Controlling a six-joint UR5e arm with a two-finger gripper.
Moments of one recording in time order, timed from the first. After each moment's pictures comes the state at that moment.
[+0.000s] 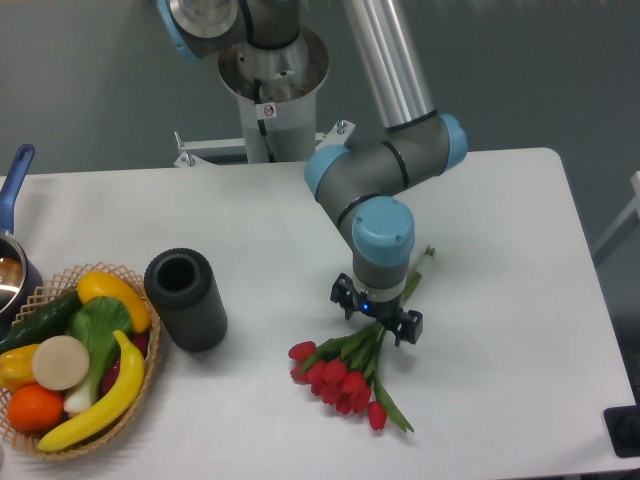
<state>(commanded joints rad) 2.49 -2.12 -1.73 -0.77 1.58 1.02</state>
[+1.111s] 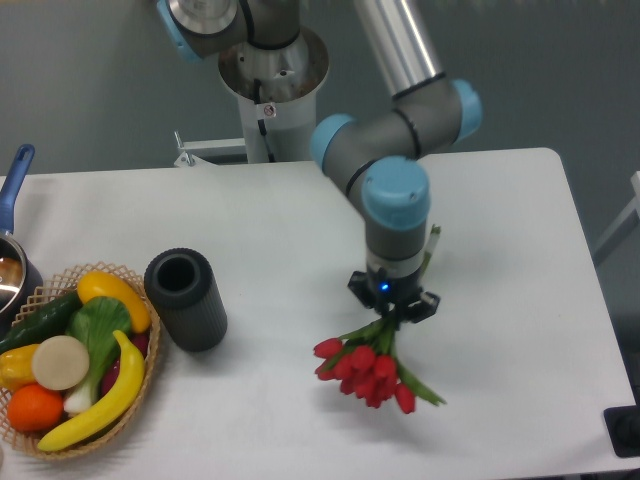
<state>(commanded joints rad) 2.58 -1.95 -1.57 -1.02 1.55 0.93</state>
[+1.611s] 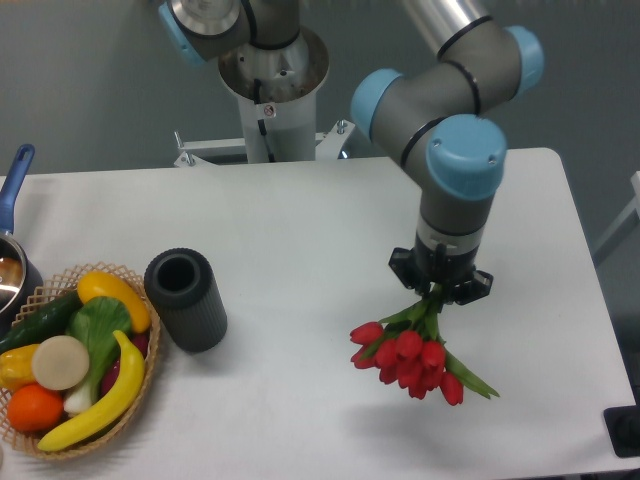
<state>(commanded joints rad) 2.61 -1.96 -1.41 -1.27 1.54 1.09</state>
